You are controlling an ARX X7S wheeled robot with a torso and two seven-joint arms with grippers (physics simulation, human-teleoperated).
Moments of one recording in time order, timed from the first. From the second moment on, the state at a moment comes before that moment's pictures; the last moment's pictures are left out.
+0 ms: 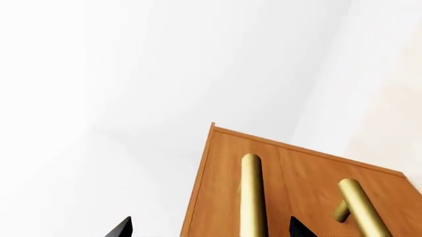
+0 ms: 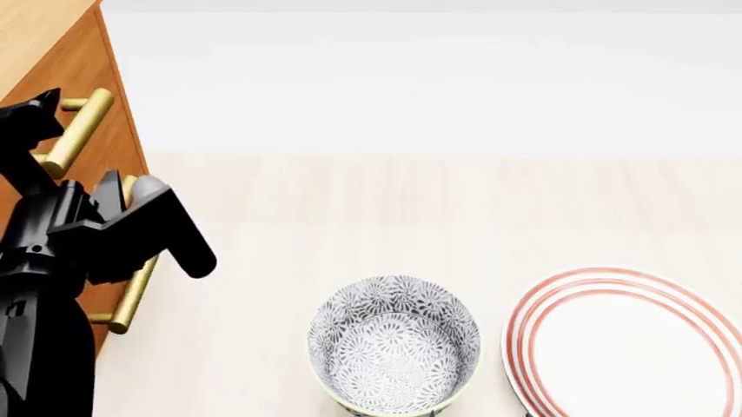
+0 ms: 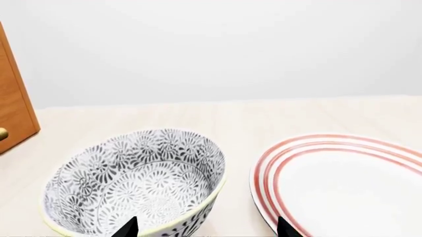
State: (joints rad) left arm -0.89 -0.36 0.82 -0.10 0.75 -0.89 0.12; right arm 0.03 0.24 -0.30 0.03 0.30 -0.04 0.25
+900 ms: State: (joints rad) left arm -0.91 -0.34 0.80 -0.29 0.69 -0.83 0.05; right arm 0.04 0.26 -0.32 0.04 0.32 -0.03 0.26
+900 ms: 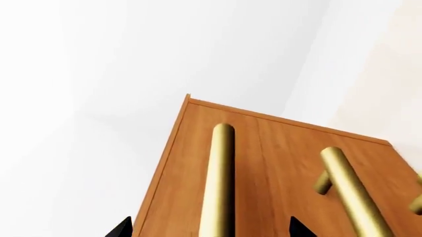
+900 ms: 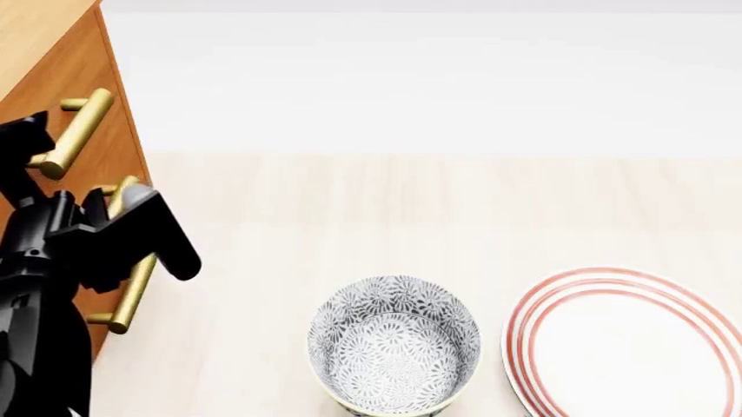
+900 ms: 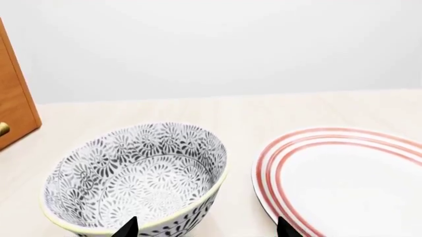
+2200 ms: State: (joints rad) left arm -0.94 -0.31 0.77 -0.46 0.62 -0.73 -0.09; right arm 0.05 0.27 -0.34 0.06 0.36 -0.03 0.27
